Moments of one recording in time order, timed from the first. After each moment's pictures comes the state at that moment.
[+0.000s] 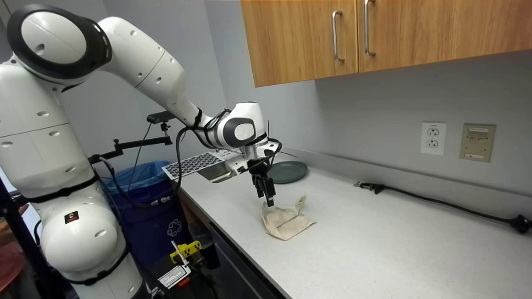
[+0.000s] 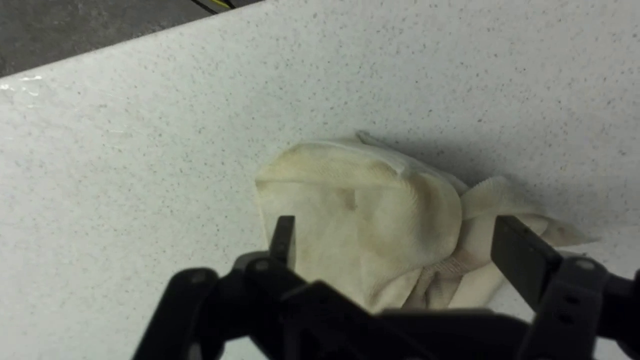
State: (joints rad) arm 0.12 -0.02 -0.01 -2.44 -0.12 2.38 0.41
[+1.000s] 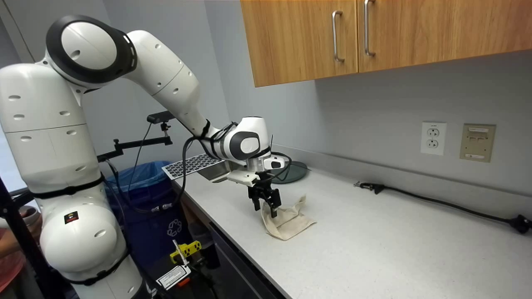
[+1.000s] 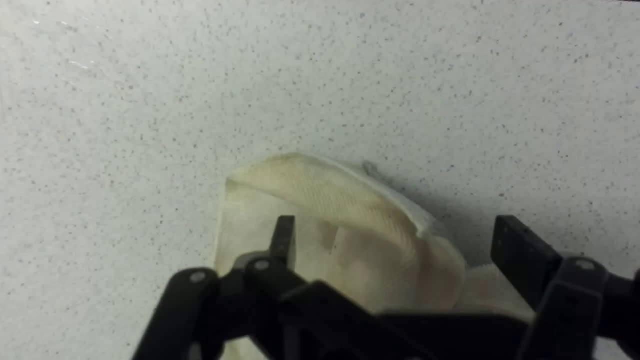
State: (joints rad) arm 0.12 0.10 0.00 -2.42 -0.12 2.42 0.10
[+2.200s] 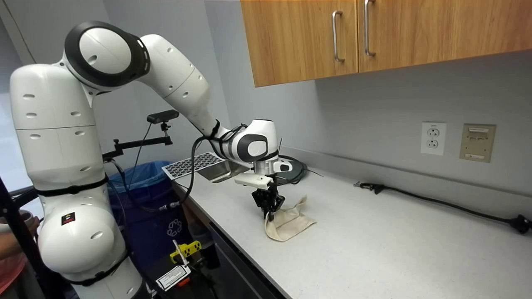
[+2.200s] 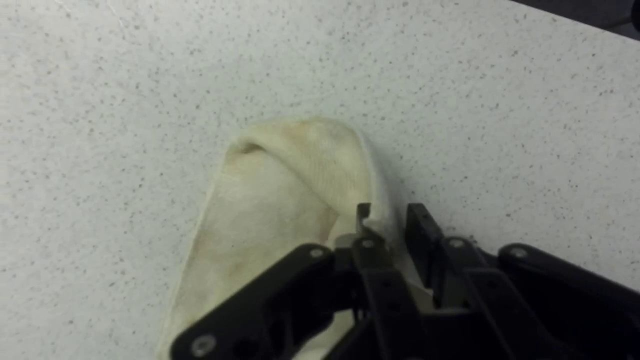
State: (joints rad) arm 0.08 0.17 0.01 -2.36 -0.06 2.38 -0.17
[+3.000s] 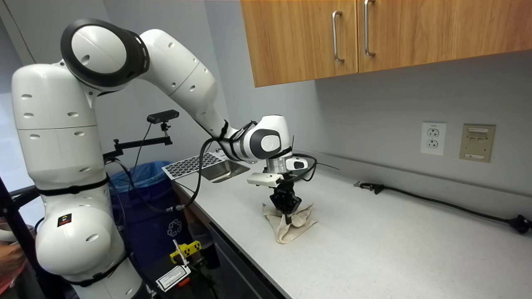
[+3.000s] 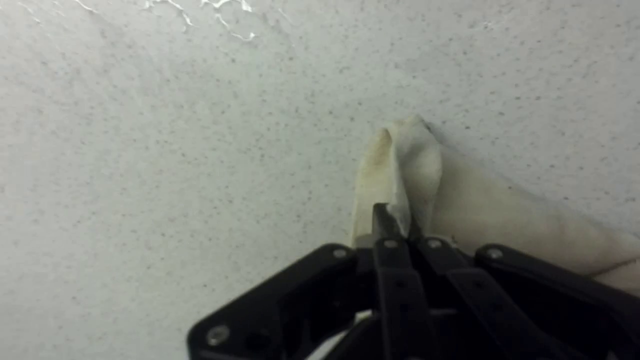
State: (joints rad) arm 0.03 0.18 -0.06 -2.31 -0.25 2.36 0.05
